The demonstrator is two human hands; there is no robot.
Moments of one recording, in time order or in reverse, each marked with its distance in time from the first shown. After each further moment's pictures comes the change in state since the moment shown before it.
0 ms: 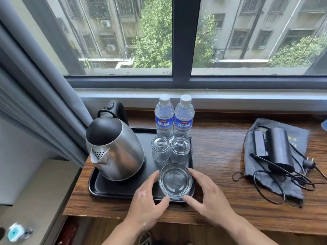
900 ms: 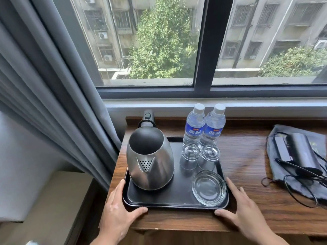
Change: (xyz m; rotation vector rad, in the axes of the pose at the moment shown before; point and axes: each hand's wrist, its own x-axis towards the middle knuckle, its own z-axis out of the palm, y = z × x) left_hand -0.013 -0.127 -0.130 0.112 0.270 -0.123; right_hand -0.011 -0.035 0.018 -0.080 -0.031 0.403
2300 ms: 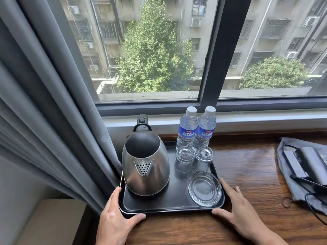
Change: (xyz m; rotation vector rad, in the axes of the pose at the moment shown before) left_hand 0.093 -0.006 -0.029 -0.088 -0.008 -0.011; right_hand 0.079 -0.046 0.025 0.011 0.039 -0.013
